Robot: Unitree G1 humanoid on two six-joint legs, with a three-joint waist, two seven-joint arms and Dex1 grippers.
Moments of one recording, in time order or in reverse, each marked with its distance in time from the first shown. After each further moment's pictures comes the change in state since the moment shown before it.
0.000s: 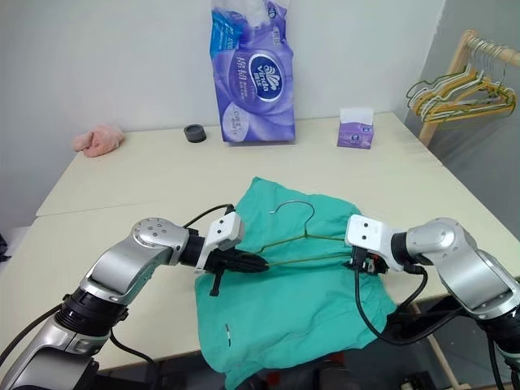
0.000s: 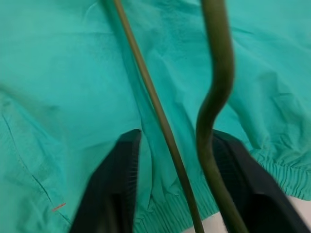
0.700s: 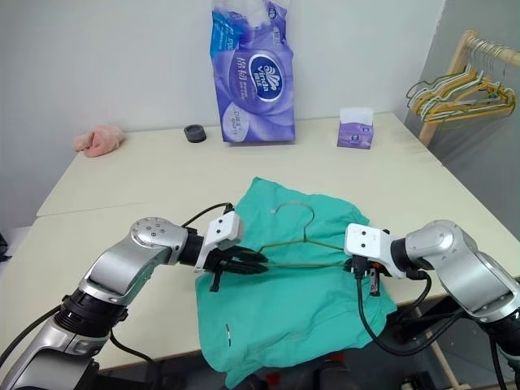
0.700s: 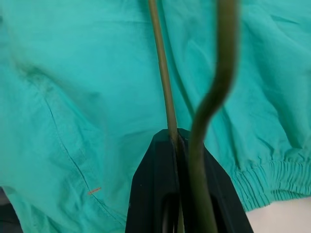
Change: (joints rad) left arm 0.007 -0.010 0.024 -0.003 0.006 -0.001 0.001; right arm 0.001 -0.008 0.018 -0.031 0.000 0.035 0.067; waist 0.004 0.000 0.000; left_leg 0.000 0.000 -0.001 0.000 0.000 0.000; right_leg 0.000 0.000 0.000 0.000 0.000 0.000
